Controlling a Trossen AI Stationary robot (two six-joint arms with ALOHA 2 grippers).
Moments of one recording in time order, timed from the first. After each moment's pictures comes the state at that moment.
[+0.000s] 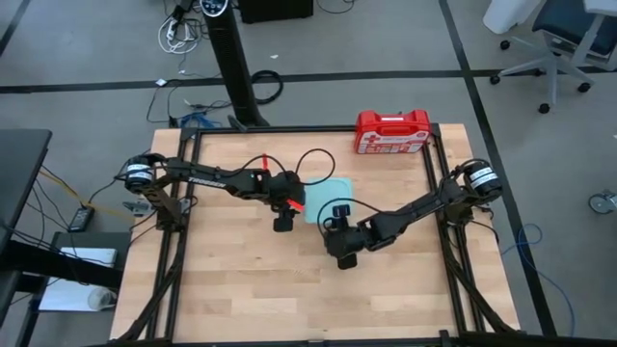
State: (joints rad) left arm 0.10 1.68 1.03 -0.30 0.01 0.16; right arm 0.33 1.76 1.06 -0.33 0.45 0.00
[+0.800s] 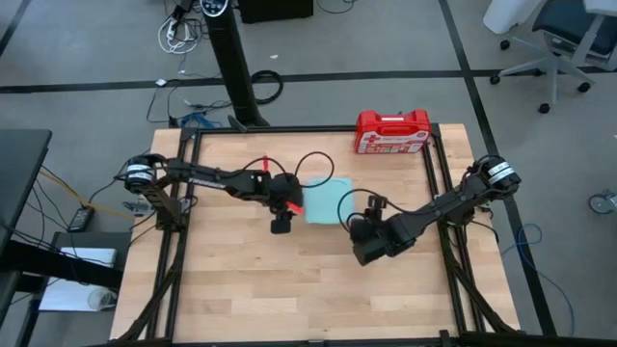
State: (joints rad) left arm 0.08 1.68 1.03 -0.38 0.00 0.13; right arm 0.44 1.62 1.06 -0.91 0.65 0.50
